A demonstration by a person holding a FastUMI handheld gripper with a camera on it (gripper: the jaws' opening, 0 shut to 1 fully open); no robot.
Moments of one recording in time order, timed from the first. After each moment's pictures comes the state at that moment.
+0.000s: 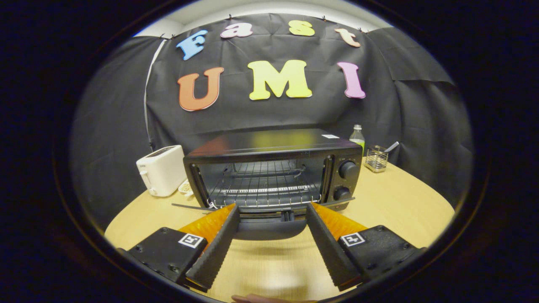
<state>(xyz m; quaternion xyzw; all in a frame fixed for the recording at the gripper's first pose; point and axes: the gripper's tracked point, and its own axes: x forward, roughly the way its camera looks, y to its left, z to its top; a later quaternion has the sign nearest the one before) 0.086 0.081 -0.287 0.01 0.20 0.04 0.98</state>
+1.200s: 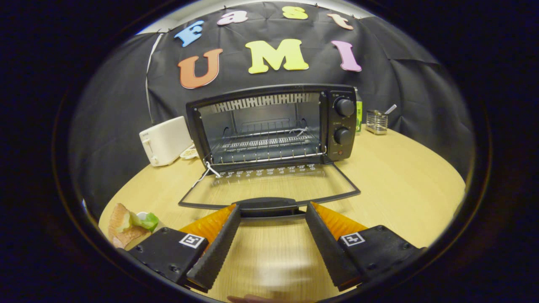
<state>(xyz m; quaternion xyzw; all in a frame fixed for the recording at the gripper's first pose) 0.026 0.081 -0.382 0.04 0.29 0.06 0.95</state>
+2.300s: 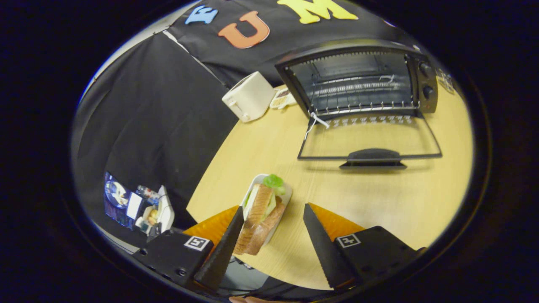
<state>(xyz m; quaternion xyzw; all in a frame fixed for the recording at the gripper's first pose) -0.082 0.201 -0.330 0.17 0.52 0.33 0.77</state>
